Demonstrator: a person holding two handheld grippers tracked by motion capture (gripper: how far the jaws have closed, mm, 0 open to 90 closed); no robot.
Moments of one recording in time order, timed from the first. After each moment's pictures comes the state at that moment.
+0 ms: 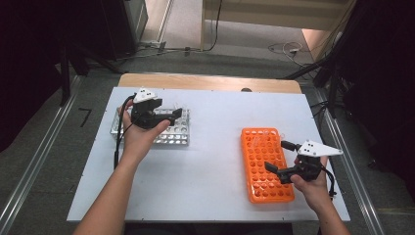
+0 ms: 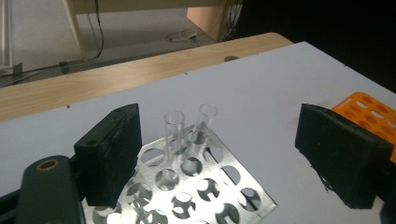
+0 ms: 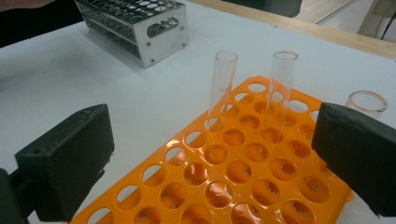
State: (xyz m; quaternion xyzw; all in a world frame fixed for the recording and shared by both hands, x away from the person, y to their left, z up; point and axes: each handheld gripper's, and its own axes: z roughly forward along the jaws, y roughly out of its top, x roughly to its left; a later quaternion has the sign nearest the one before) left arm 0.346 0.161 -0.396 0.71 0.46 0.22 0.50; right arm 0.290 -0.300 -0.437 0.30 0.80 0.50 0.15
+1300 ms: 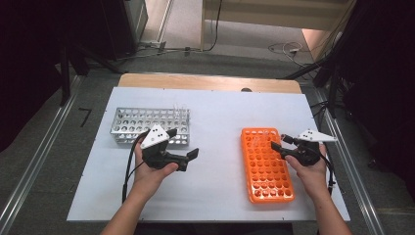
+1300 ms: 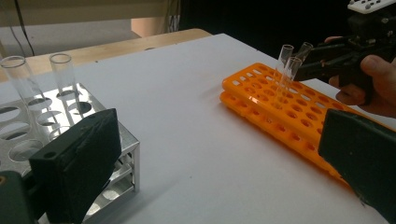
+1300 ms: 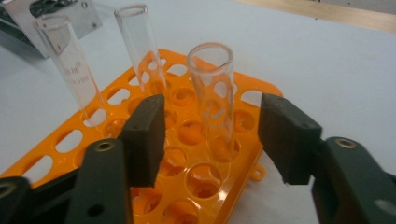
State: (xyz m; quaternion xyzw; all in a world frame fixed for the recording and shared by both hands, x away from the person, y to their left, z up) left arm 0.269 0.120 -0.431 0.72 0.38 0.17 0.55; right arm 0.340 -0.318 -0.463 0.39 0.79 0.44 0.19
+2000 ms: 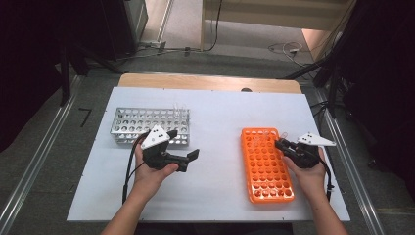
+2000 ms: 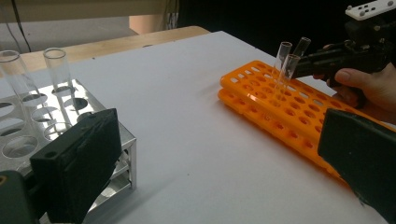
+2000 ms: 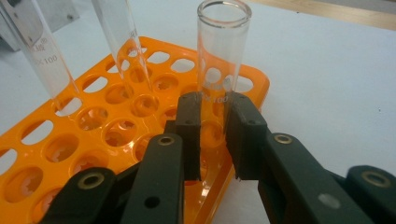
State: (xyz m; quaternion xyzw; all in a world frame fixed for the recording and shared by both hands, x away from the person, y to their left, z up) left arm 0.269 0.119 -0.432 0.72 0.38 0.16 0.55; right arm 0.337 -0.320 -0.475 0.41 0.77 0.43 0.21
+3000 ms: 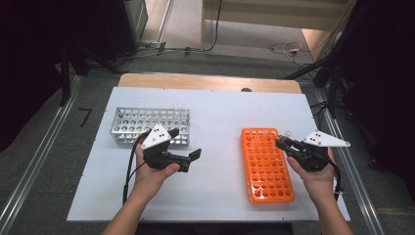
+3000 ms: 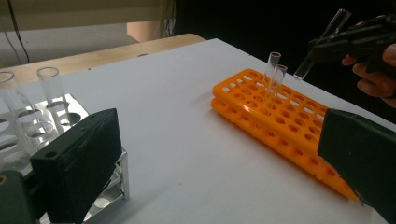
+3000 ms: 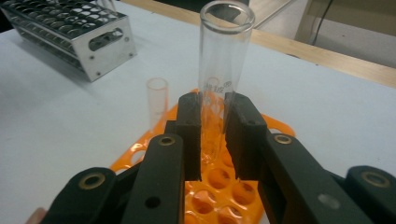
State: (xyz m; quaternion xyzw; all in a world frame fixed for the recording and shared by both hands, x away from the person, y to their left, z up) left arm 0.264 0.114 -0.420 0.72 0.37 0.17 0.56; right arm 0.300 -0.303 -0.413 0.36 0.78 0.46 0.21
